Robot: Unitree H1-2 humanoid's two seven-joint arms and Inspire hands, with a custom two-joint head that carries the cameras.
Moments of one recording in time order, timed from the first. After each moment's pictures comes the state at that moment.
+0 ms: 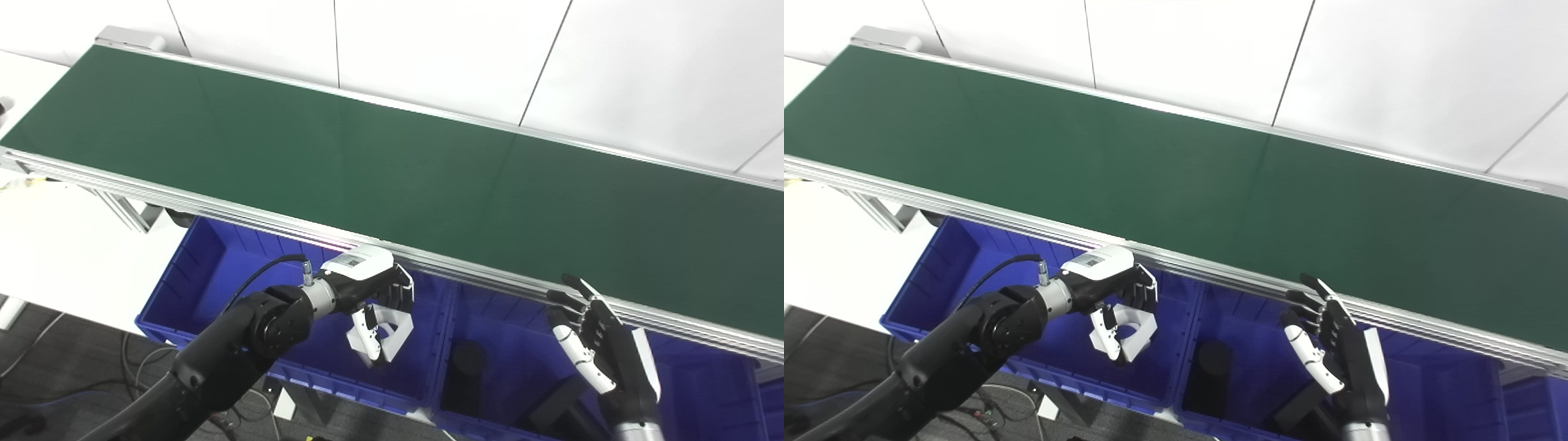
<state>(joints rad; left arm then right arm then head) -0.06 0.33 -0.42 -0.02 0.72 0.02 -0.39 0.20 -0.14 0.11 -0.21 -0.11 0.06 0.13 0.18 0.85</state>
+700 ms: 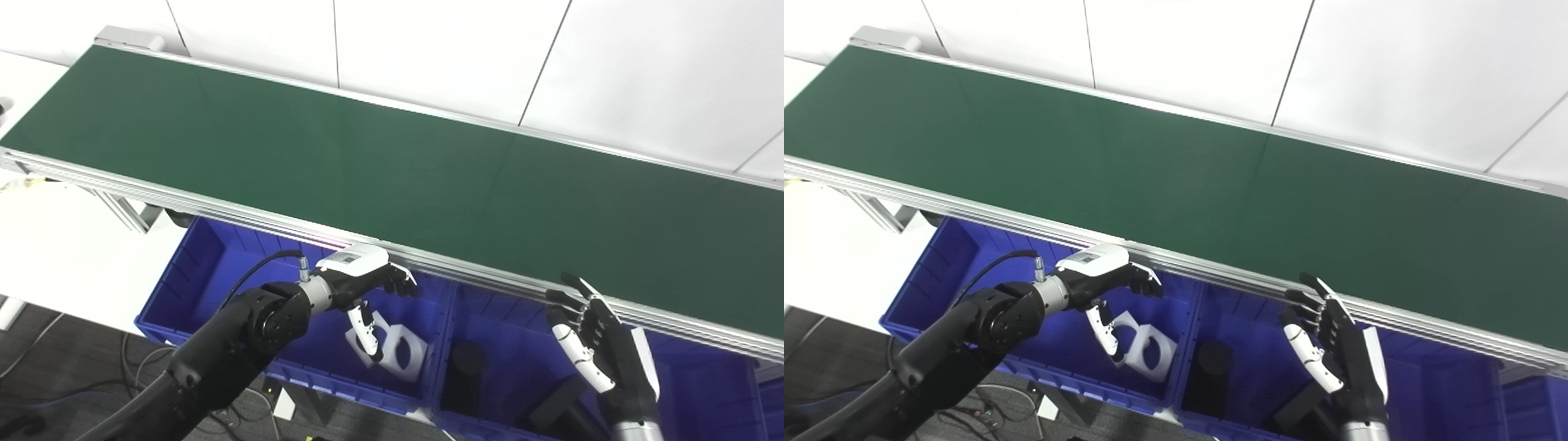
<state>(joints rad) -0.06 0.34 -0.42 -0.06 0.72 0.09 -0.44 0.20 -0.14 0.11 -0.21 -0.11 0.06 0.13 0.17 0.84</state>
